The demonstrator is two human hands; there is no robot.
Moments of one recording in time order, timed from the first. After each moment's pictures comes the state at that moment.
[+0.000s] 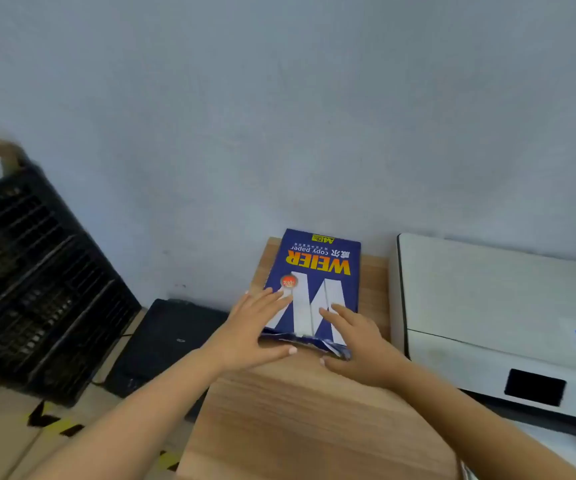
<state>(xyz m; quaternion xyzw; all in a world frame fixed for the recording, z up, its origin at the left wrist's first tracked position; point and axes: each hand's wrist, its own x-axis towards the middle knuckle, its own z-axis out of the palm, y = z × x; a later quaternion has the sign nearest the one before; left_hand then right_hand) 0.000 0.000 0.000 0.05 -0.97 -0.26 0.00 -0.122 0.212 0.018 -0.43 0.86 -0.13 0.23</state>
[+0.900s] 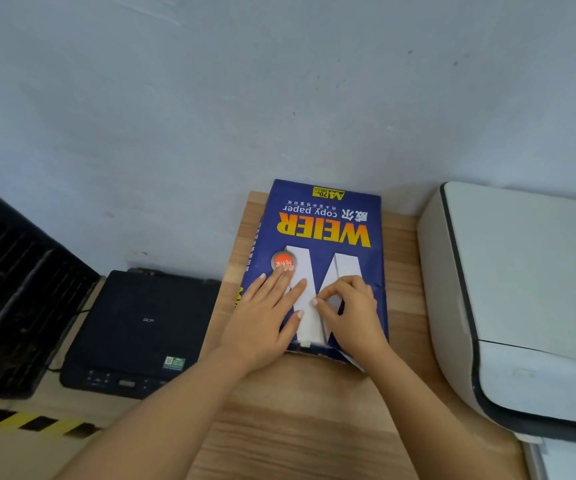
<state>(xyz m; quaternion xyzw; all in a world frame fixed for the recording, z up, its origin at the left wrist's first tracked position) -0.098 -0.027 -0.141 0.05 -0.99 -0.14 0.06 -0.185 0.118 -0.109 -0.16 0.91 -0.35 0.15</state>
